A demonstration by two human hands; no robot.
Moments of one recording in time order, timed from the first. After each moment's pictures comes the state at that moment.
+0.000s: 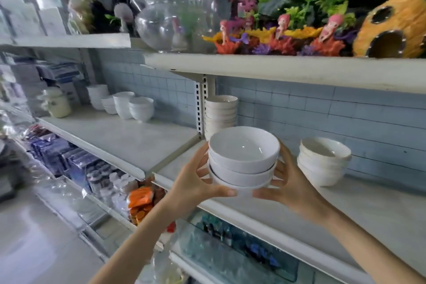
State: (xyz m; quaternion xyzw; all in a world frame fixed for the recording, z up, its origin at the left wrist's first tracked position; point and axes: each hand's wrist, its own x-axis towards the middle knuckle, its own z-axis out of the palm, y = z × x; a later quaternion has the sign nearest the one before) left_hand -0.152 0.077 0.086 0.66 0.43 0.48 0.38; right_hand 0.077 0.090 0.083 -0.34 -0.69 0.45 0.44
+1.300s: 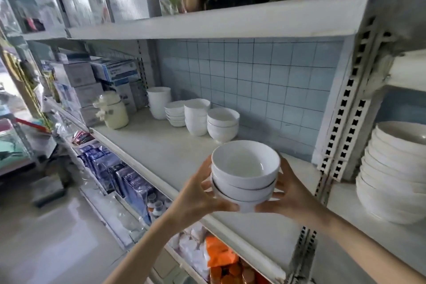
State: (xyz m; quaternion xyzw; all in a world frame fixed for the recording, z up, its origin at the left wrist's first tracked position) left_hand -0.523 0.304 0.053 0.65 0.47 0.46 0.39; right_hand -0.298 0.348 0.057 -0.31 -0.73 0.51 0.35
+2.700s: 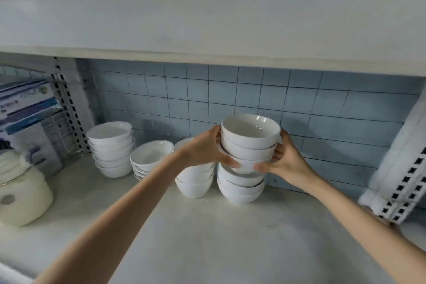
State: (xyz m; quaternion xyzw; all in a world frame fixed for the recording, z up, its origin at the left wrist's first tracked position) left_hand -0.662 0.673 0.125 0.80 0.42 0.24 0.37; right_hand -0.447 0.608 0.091 -0.48 -0.63 0.36 0.50
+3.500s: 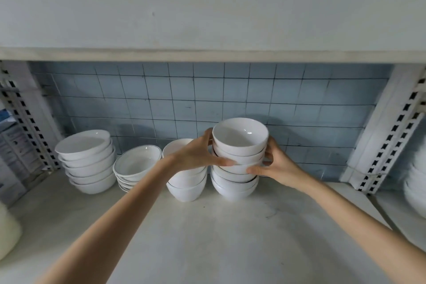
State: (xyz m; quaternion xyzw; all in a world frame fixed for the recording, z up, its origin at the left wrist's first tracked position) left_hand -0.667 0.700 0.105 0.82 0.38 0.18 0.39; right_hand -0.456 0.604 0.072 -0.58 -0.61 0.32 0.43
